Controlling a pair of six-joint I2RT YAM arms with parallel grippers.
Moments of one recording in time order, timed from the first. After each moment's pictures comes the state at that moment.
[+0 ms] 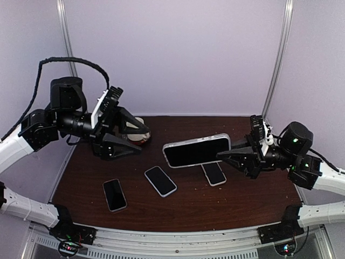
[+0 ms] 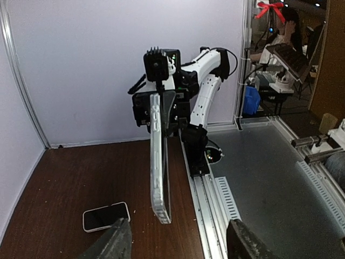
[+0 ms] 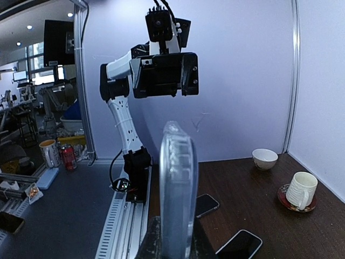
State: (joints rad) left arm -0.91 1.08 1.27 -0.42 0.77 0.18; right arm 0.89 0.80 0.64 0.32 -0.59 0.14
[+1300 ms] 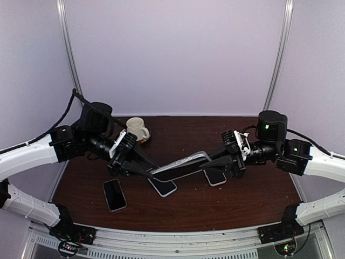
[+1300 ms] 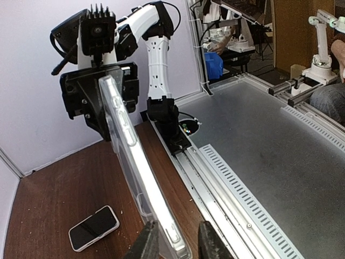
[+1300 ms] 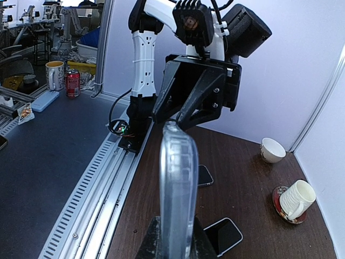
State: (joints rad) left arm -0.89 1.19 1.04 -0.30 0.99 0.61; right arm 0.92 1.03 0.86 -0.03 -0.71 -0.39
